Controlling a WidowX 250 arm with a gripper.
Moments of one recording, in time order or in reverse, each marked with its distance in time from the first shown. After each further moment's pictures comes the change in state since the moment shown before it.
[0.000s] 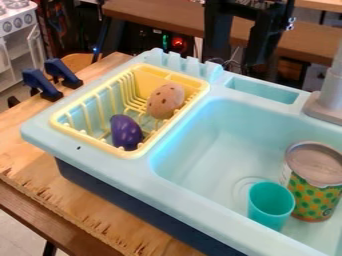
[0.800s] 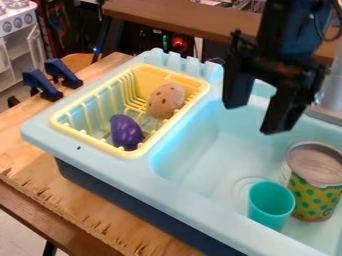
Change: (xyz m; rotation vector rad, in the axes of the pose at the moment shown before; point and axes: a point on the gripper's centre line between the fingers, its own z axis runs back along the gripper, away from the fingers) arm -0.030 -0.059 -0.039 0.013 0.055 -0.161
